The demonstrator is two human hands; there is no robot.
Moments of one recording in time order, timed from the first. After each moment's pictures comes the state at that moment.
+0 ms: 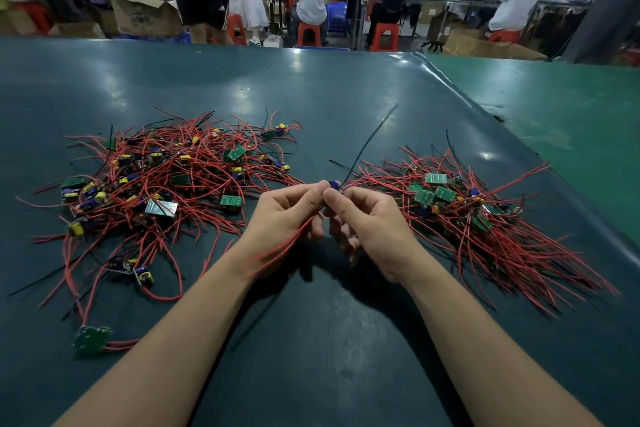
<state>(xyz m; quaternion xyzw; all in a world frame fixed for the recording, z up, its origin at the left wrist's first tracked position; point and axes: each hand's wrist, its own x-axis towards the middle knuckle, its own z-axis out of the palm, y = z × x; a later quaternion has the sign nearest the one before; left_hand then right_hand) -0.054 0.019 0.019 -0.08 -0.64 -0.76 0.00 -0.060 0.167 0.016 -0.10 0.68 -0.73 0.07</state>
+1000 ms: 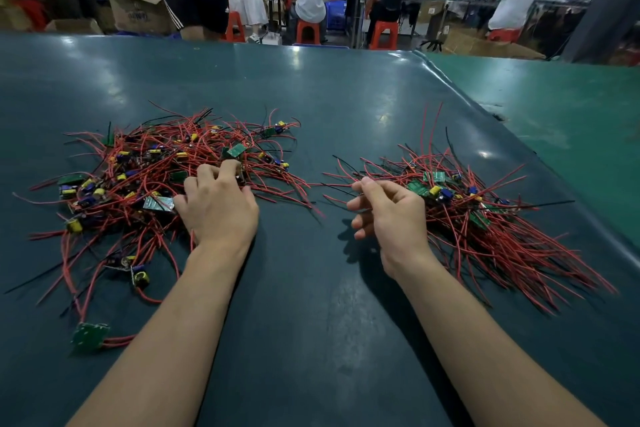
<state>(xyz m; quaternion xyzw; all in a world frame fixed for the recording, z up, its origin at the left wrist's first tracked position) -0.077 -0.028 0.008 0.20 -0.93 -0.16 0.25 -0.064 0.170 0.020 0.06 0.64 -0.76 -0.07</state>
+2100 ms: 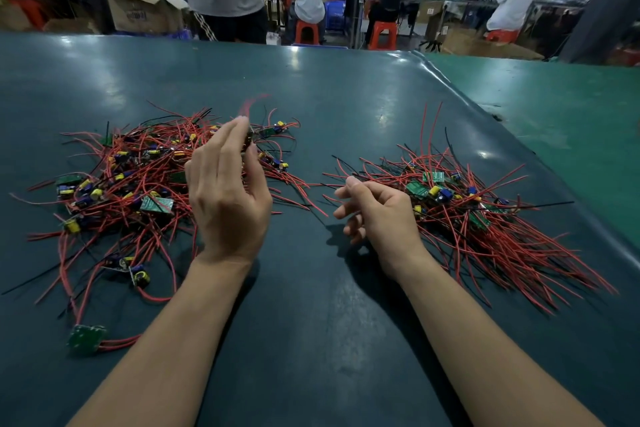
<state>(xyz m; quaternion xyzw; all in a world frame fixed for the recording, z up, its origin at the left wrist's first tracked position) -0.065 -0.012 0.021 -0.07 -0.75 -0.21 0.62 -0.064 0.168 0.018 -0.02 0.68 -0.73 -0.01</state>
